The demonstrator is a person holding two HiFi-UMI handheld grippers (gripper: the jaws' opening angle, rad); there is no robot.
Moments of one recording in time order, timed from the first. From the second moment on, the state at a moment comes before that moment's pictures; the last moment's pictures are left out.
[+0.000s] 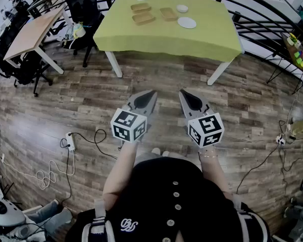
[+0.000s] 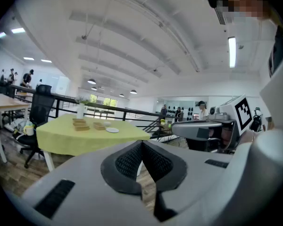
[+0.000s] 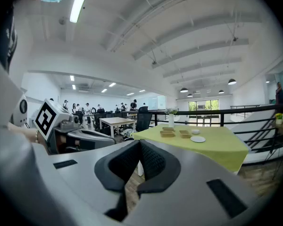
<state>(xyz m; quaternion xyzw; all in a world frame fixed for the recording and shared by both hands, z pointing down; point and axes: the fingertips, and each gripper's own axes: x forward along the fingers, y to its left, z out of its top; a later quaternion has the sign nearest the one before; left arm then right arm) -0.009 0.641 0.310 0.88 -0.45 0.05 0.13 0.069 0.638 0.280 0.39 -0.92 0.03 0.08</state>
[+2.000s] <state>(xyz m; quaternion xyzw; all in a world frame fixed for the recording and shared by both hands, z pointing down) -0.044 0.385 0.329 0.89 -0.43 0.04 0.13 0.048 0.396 0.311 0.42 -0.90 0.04 0.08</state>
